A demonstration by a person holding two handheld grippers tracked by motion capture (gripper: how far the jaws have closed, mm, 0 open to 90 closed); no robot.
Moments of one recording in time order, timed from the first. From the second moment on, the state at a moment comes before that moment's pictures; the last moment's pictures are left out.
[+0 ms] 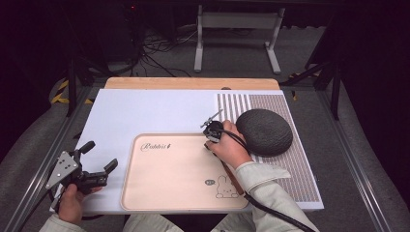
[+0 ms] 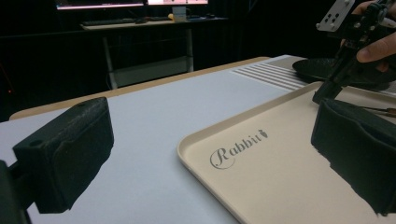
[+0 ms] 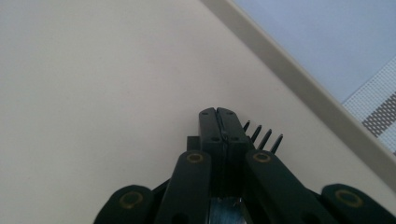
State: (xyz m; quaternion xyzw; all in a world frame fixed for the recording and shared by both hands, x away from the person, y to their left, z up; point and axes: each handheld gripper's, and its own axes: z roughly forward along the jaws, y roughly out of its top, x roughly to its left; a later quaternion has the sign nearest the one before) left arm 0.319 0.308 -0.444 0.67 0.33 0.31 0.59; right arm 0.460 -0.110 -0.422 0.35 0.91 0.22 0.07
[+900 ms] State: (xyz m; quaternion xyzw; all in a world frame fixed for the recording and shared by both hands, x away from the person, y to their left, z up) left arm 0.319 0.308 -0.444 0.68 0.33 0.30 0.58; right arm 0.474 -0.147 -0.422 0.42 0.88 0.20 0.09
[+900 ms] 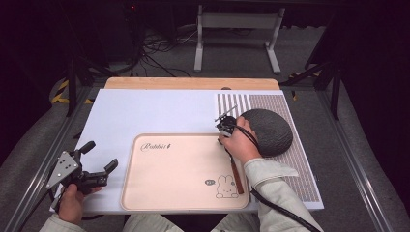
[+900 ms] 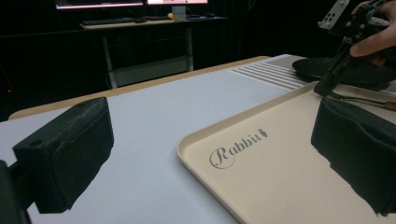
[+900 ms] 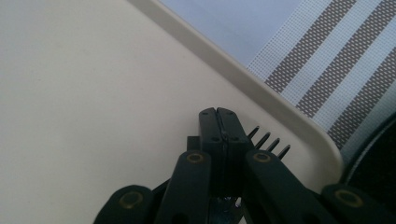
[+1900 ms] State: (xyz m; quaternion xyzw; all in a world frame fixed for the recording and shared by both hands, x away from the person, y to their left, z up) left arm 0.319 0.307 -0.445 0.68 0.33 0.30 0.58; right arm 0.468 -0.166 -0.405 0.41 0.88 0.23 0.11
